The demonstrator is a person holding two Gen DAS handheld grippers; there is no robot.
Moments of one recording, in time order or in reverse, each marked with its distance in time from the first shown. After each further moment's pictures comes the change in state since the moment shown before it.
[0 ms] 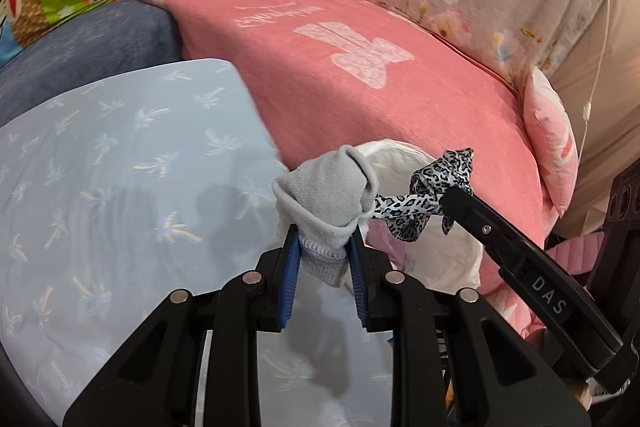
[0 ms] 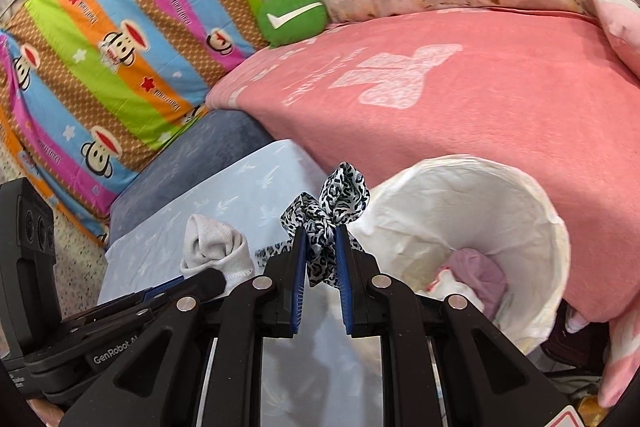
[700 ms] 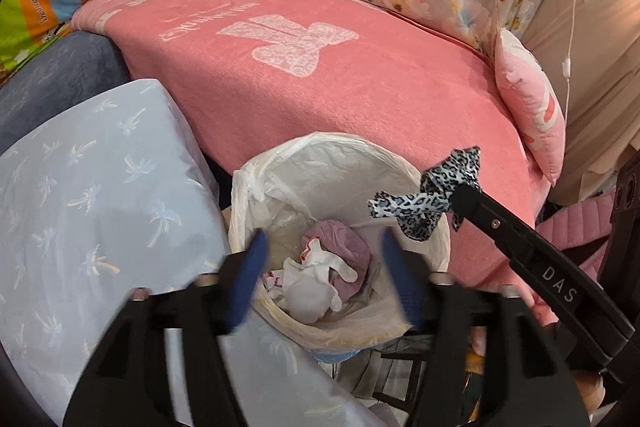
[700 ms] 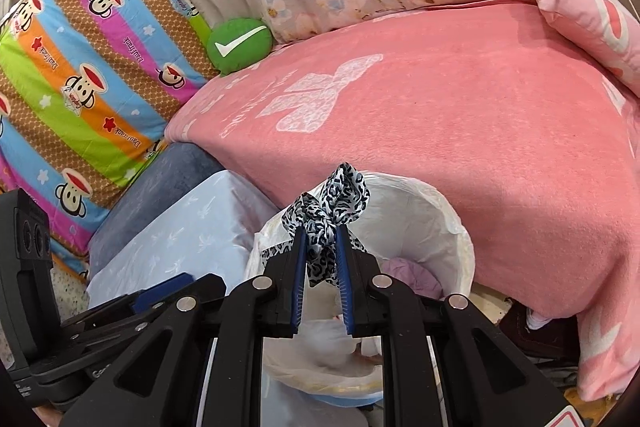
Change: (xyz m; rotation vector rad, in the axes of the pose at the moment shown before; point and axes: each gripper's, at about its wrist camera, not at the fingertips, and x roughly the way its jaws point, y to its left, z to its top) left arm 0.033 -0.070 0.004 0.123 0.000 -0.024; right arm -0.027 -0.085 0.012 0.100 -0.059 -0.083
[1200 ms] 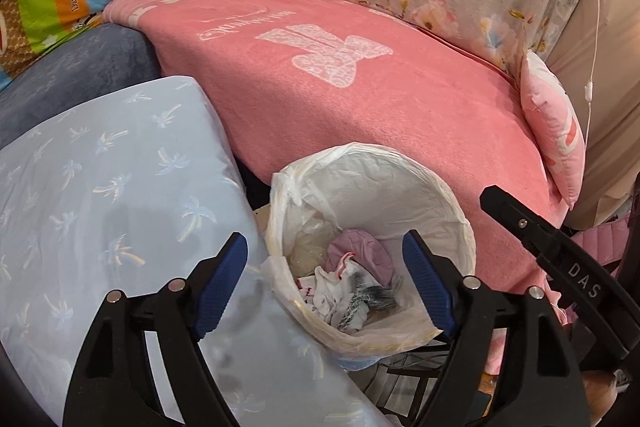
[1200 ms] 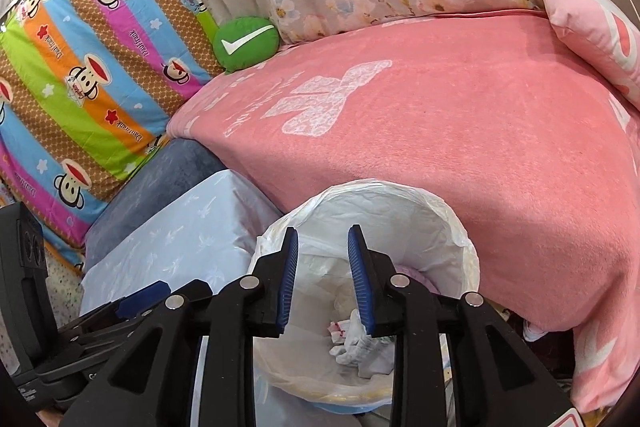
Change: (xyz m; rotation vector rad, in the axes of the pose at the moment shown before) left arm -0.004 0.019 -0.005 -0.061 -0.037 0.073; right arm 0.004 0.013 0.002 -0.058 -0.005 0.000
